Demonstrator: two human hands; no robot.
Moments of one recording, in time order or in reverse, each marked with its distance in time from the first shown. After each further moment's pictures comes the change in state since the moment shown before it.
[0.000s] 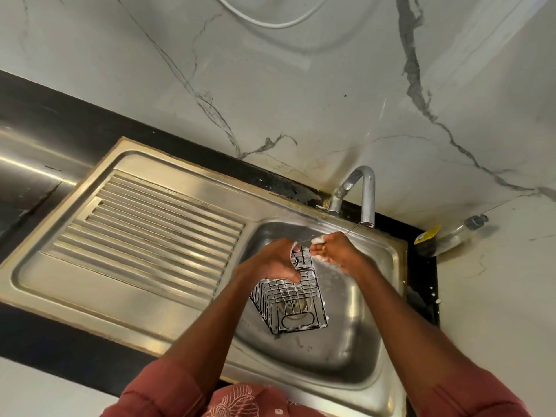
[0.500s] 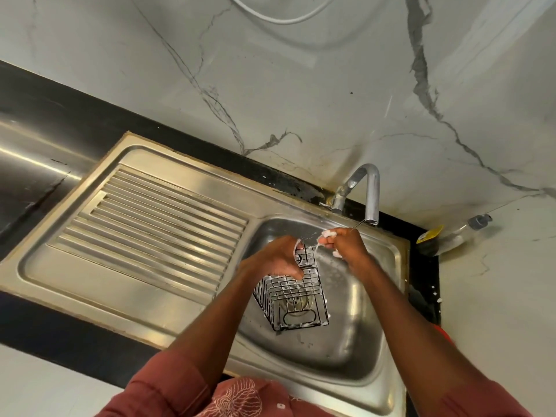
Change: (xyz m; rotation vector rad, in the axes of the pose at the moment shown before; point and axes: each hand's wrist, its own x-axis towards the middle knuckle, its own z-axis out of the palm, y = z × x) left_hand -0.002 -0.001 0.002 -0.013 -0.005 -0.008; right_hand -0.004 0.006 -0.010 -0.022 0.148 -0.110
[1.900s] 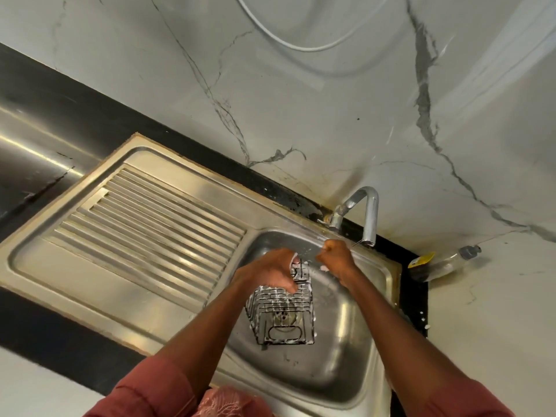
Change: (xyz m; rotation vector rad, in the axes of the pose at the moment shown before) left_hand 0.000 -0.005 -0.004 -0.002 -0.003 0.034; right_hand -0.006 -0.018 0.011 -0.477 0.037 -0.158
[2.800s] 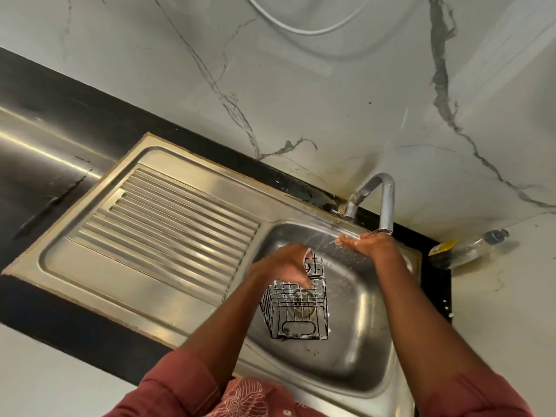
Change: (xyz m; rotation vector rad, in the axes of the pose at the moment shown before) left_hand -0.011 0.006 -0.001 -0.011 -0.059 -0.045; right_hand -0.001 -0.001 -0.043 0.468 -0.100 0.325
